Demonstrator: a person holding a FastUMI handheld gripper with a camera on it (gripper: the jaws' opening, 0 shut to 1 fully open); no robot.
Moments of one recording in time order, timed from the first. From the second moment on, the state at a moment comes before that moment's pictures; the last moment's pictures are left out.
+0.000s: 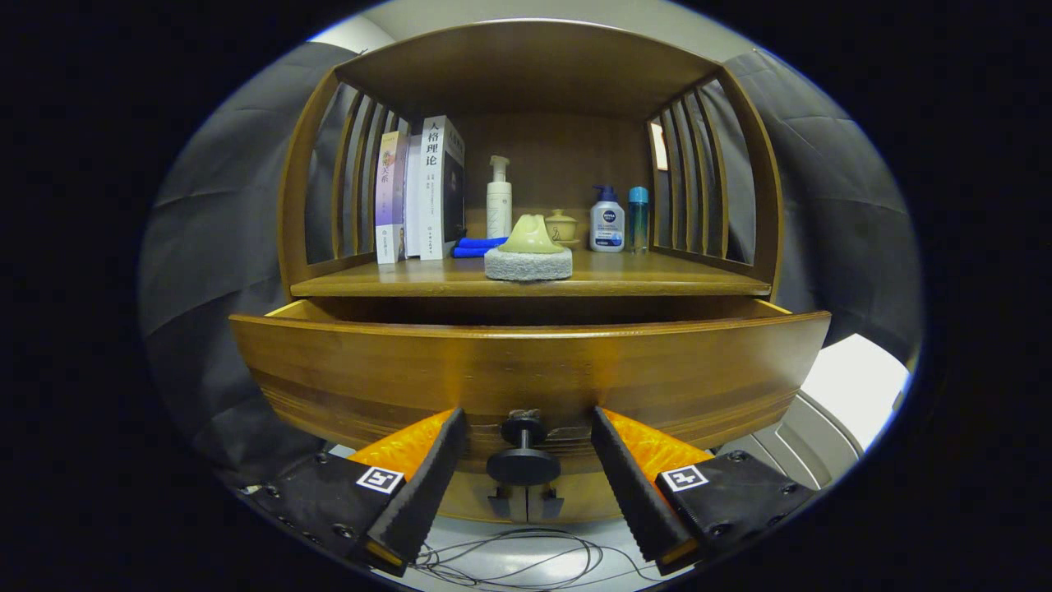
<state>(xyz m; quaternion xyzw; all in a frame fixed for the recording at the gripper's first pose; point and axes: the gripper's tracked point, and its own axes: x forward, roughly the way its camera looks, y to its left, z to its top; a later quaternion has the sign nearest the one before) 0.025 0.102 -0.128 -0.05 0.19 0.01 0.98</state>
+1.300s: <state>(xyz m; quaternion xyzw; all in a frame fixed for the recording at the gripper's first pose) 0.097 0.105 -0.136 -0.04 0.18 0.01 0.98</state>
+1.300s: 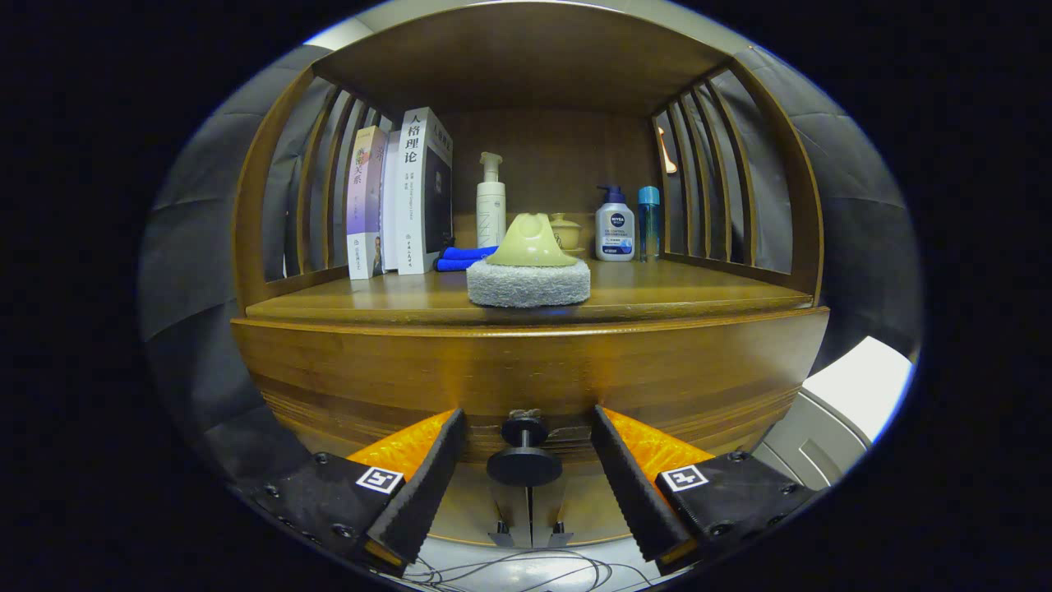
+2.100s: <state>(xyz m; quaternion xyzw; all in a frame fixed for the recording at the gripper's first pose) 0.012 0.110 -0.027 0.01 0.07 0.06 1.00</state>
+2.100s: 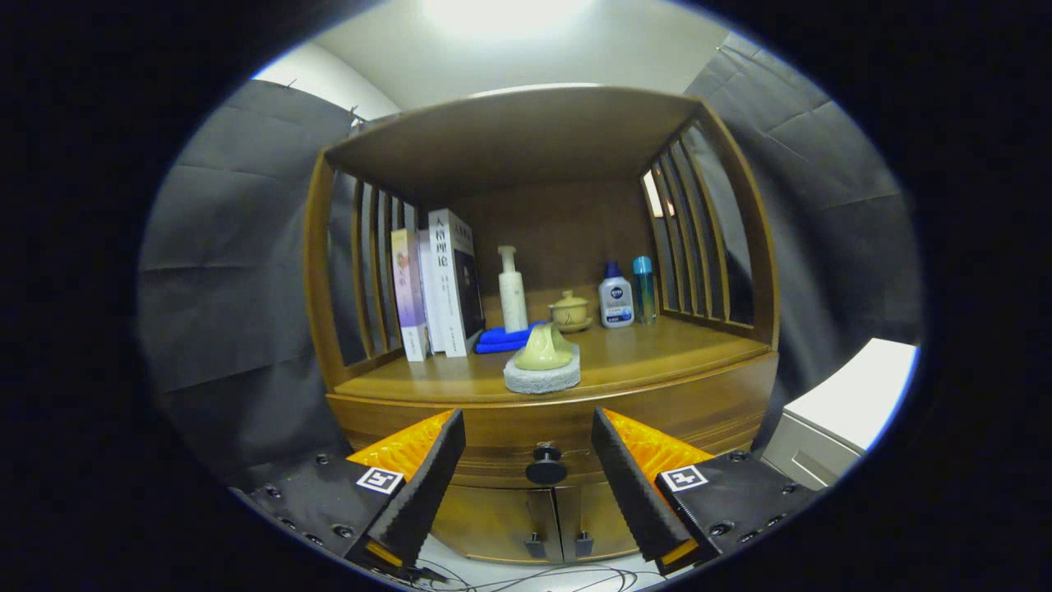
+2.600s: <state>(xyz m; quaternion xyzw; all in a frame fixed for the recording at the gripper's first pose) -0.046 0.083 -0.019 -0.01 0.05 0.05 1.00</state>
